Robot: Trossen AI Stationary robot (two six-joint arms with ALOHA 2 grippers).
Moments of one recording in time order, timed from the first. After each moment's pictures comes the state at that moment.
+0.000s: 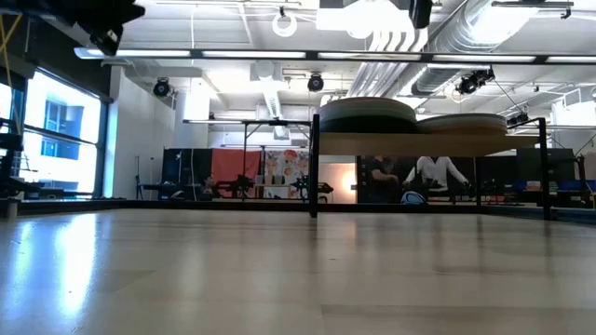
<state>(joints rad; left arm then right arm) -0.14 0.27 0.45 -0.27 -0.15 -0.14 0.08 1.02 0.80 0.27 0.16 0.69</state>
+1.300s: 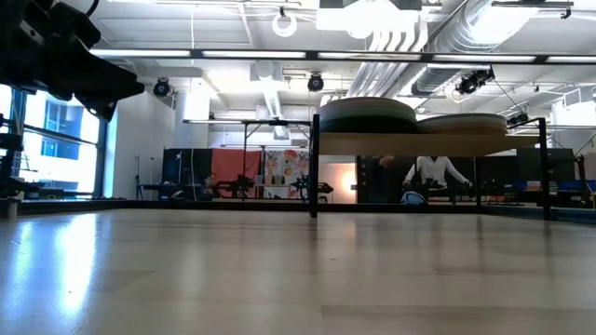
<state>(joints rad) -0.14 0.03 0.07 -0.15 -0.19 -0.20 -0.02 0.55 0.80 -0.03 -0.08 0.35</state>
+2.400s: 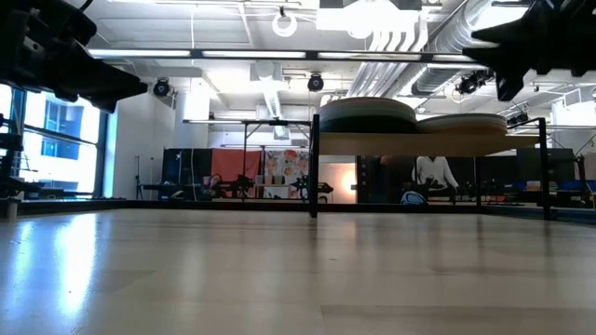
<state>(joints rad) -0.14 0.03 0.07 -0.15 -0.24 -0.02 -0.02 0.02 0.13 0.04 0.10 0.28</state>
